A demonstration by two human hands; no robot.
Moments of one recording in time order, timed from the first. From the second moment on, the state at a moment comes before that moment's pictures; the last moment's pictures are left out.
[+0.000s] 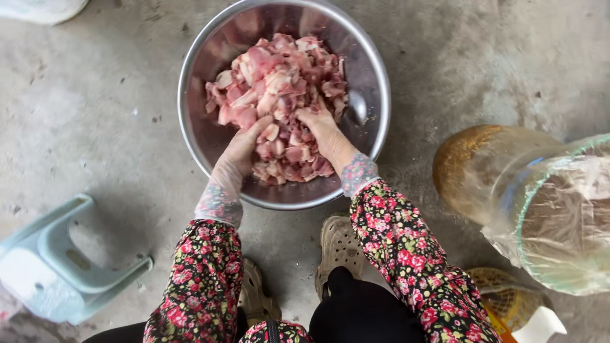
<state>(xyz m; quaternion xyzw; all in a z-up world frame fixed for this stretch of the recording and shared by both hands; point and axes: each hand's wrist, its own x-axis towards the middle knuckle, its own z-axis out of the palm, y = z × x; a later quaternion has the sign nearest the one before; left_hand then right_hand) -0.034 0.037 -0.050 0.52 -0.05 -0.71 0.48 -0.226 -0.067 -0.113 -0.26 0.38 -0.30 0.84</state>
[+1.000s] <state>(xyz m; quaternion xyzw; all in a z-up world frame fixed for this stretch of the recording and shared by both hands) -0.040 -0.065 0.094 0.80 -0.51 -0.32 0.07 -0.207 -0.103 0.098 -0.49 0.43 -0.23 0.72</state>
